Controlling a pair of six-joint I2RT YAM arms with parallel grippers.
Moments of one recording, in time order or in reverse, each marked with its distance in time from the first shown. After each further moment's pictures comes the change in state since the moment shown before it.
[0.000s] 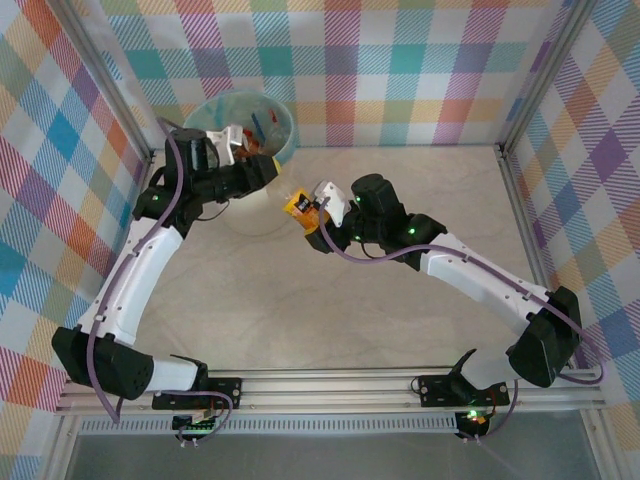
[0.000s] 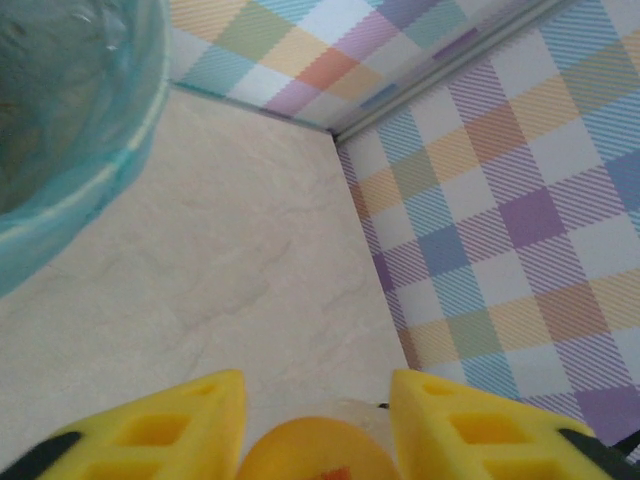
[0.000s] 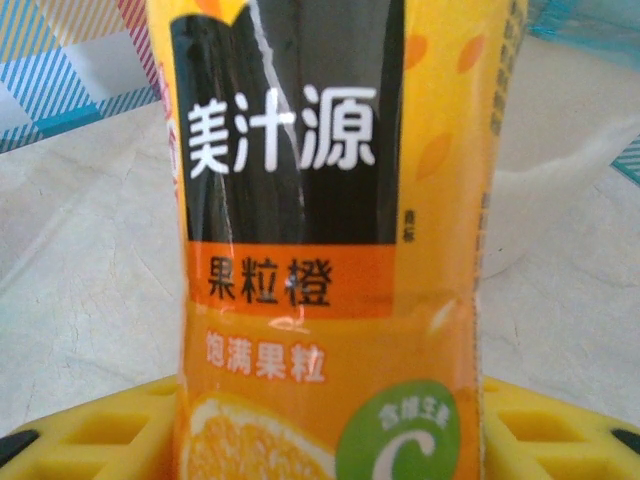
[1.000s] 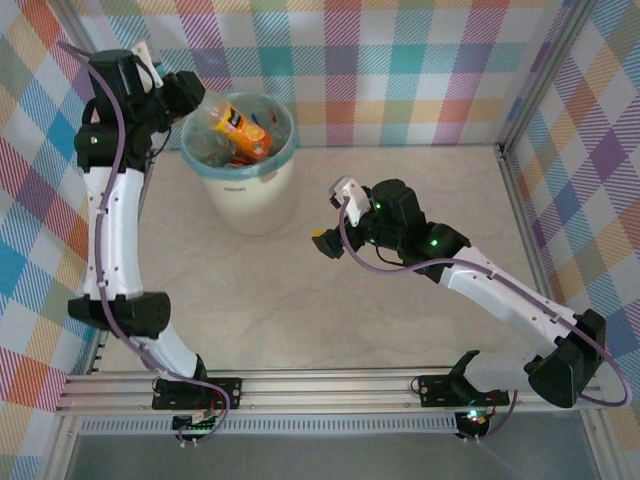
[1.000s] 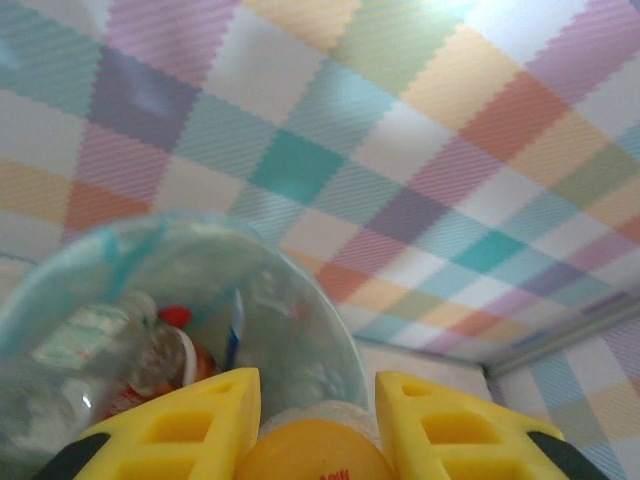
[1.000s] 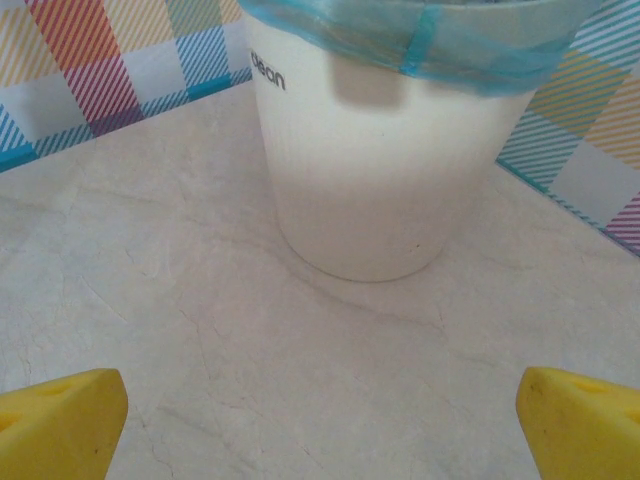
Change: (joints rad) left arm 0.269 0.381 0.877 -0.366 -0.328 0.148; right arm 0.000 -0.142 -0.062 -0.002 0.150 0.041
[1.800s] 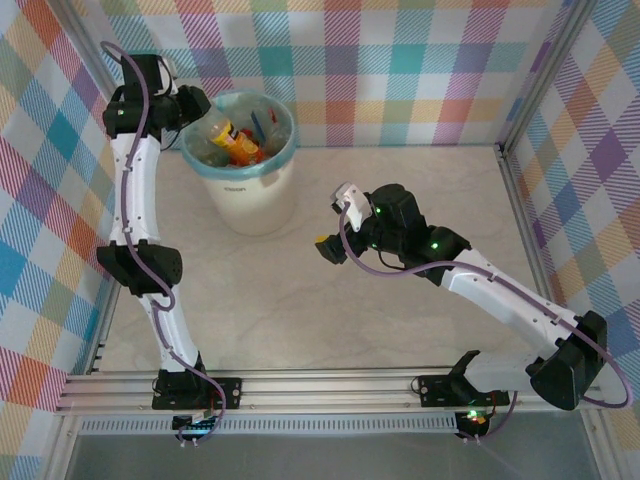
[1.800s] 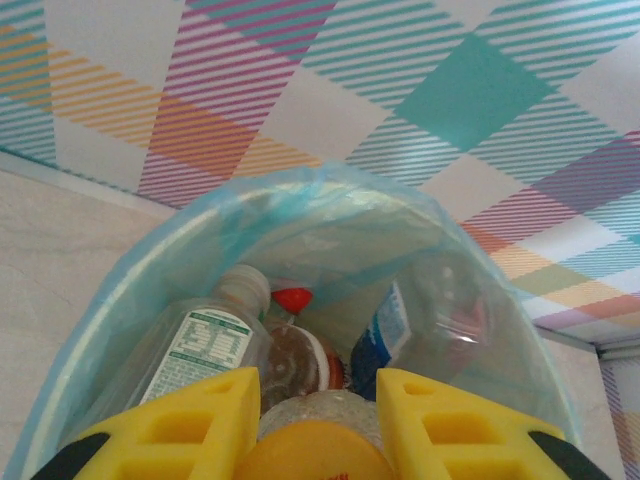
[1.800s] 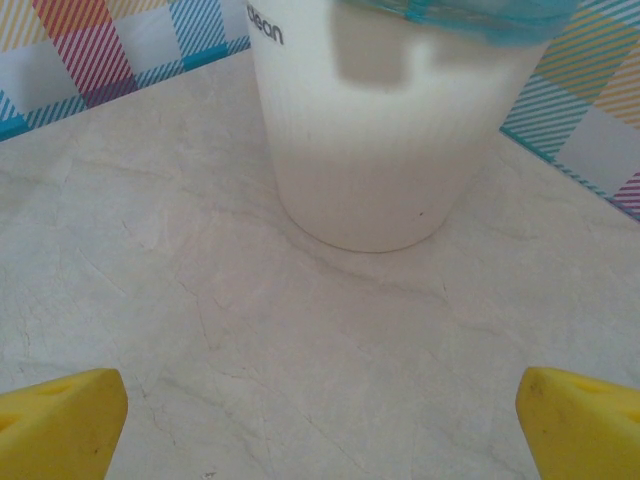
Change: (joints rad) left arm 0.055 0.336 0.194 -0.139 0.009 0.051; right arm 0.000 -0.014 -0.031 -0.025 0.003 0.001
